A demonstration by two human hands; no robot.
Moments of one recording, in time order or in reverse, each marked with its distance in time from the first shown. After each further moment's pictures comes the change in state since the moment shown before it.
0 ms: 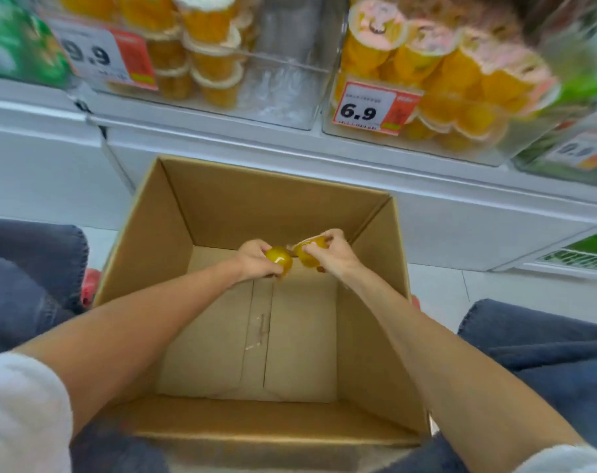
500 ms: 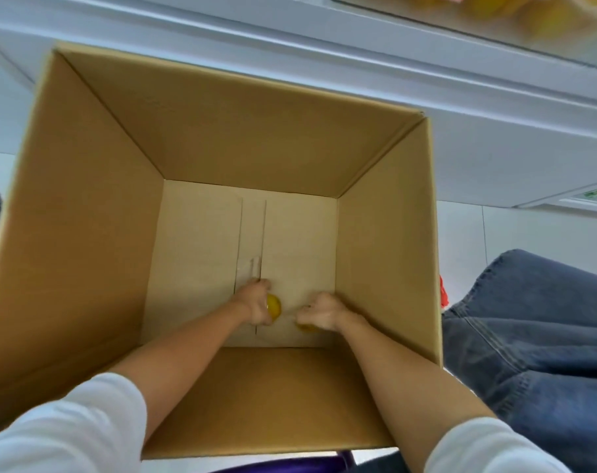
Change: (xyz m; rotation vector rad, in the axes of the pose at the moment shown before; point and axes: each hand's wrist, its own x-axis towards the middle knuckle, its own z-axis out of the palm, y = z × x) left_hand 0.015 -0.151 0.125 0.406 -0.349 -0.204; right_hand -0.017 0.203 0.076 -0.442 -0.497 0.472
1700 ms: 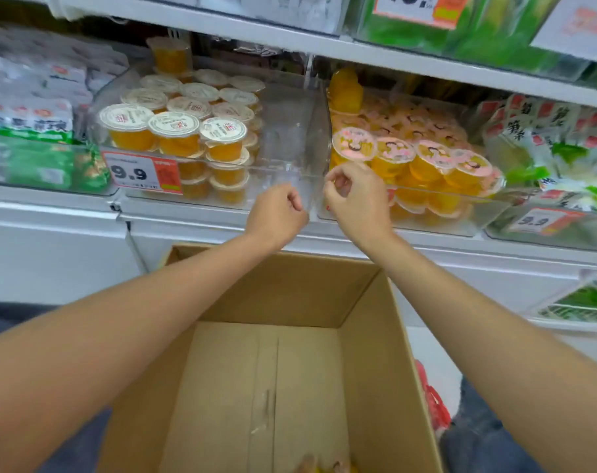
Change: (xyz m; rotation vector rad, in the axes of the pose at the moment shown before) left_hand -0.204 0.205 -0.281 -0.248 0.977 0.658; right_hand -0.271 -0.232 -0.239 0.056 1.427 -1.108
